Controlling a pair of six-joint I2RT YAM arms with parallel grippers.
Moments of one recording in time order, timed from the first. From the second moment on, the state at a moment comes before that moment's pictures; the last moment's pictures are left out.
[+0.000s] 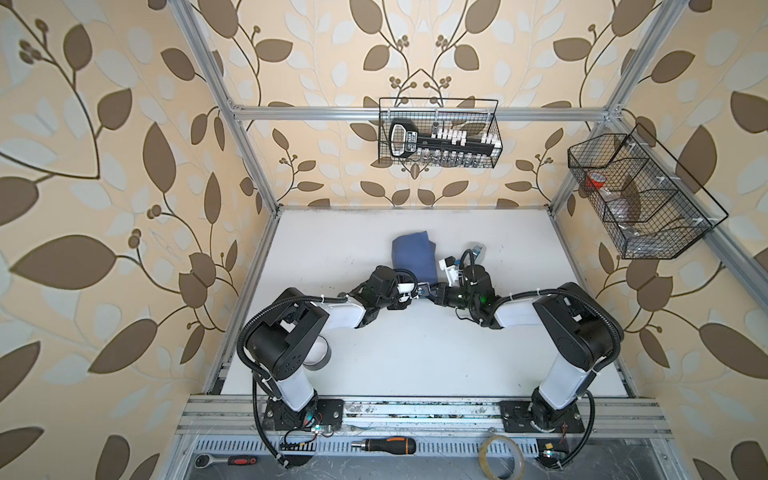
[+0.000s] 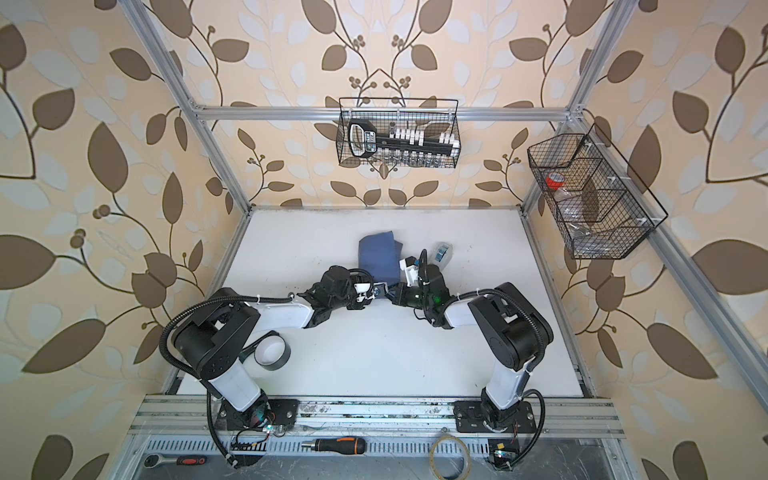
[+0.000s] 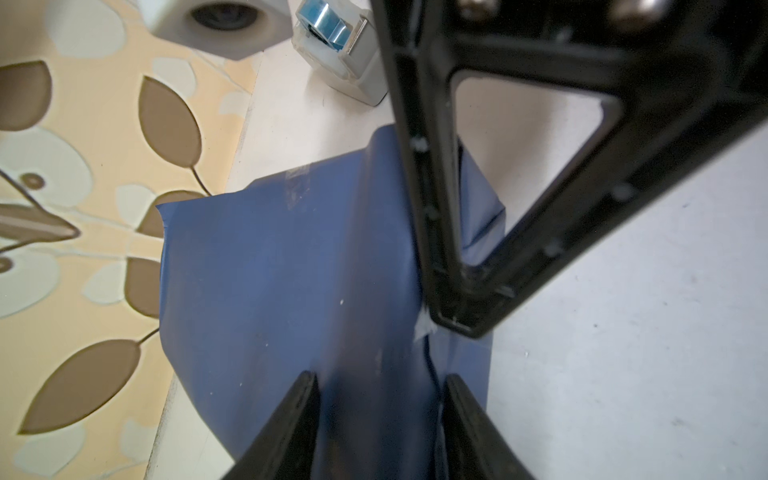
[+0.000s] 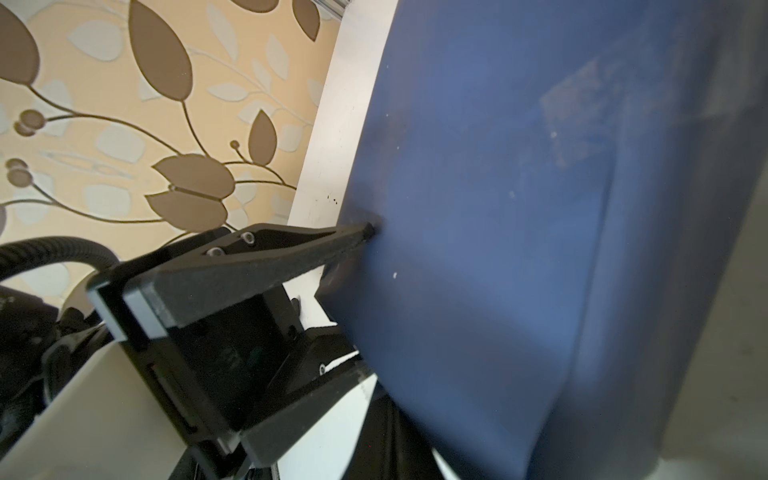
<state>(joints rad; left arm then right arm) -0.60 1.69 0.73 0.39 0.12 0.90 0.47 1.77 0.65 0.64 -0.55 0.77</state>
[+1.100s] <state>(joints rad) -0.60 1.69 0.74 0.39 0.12 0.90 0.47 1.77 0.65 0.64 -0.53 0.84</state>
